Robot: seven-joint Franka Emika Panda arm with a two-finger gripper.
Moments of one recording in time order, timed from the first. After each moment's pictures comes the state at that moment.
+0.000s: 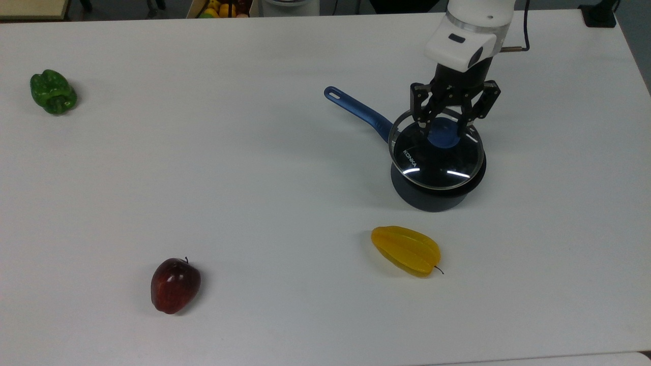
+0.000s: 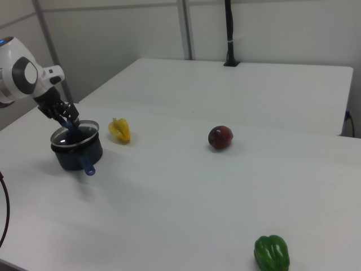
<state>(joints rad) 0.56 0.38 -0.03 -1.58 -0.22 2.23 0.48</state>
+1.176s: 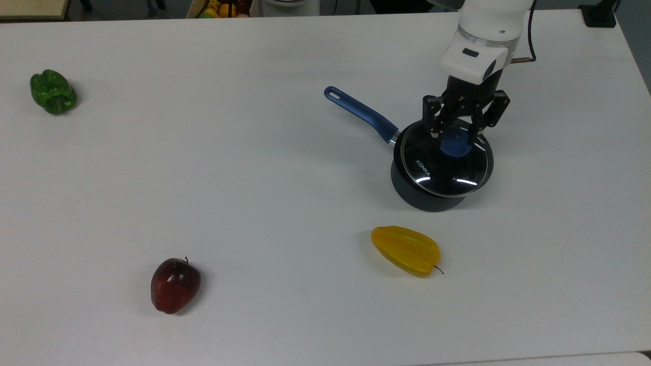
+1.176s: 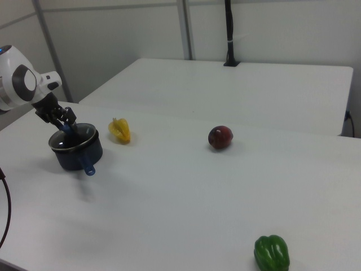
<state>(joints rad) 0.59 0.43 -0.03 -1.57 -0.23 2.29 0.48</state>
